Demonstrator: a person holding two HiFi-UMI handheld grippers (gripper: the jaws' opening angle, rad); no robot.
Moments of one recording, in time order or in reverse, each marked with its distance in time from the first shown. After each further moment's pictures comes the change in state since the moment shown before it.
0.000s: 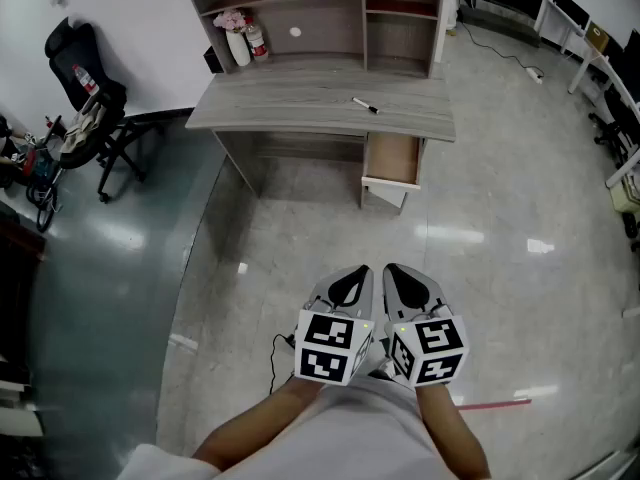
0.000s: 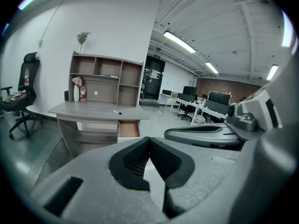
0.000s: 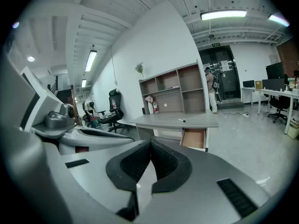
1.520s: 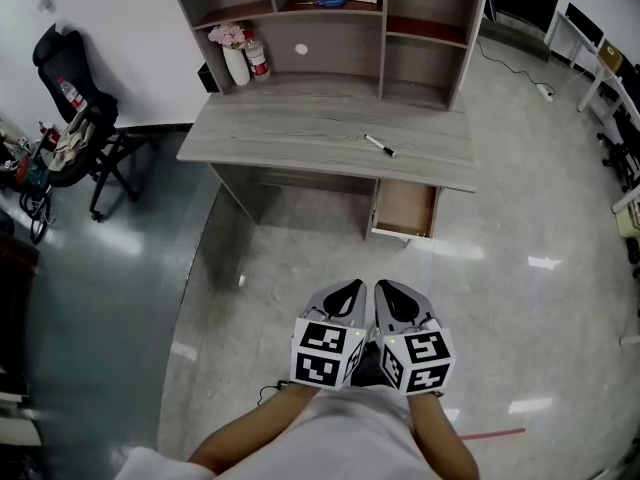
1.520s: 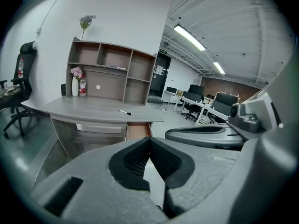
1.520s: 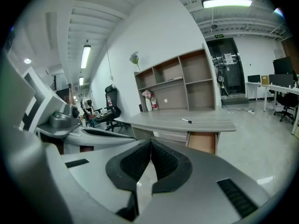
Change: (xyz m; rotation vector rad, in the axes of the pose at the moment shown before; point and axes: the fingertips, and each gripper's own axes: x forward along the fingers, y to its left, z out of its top) left arm 0.108 0.120 0.042 -0.054 0.054 0.008; right arm 0.157 -0.032 0.035 0.014 0.062 0.027
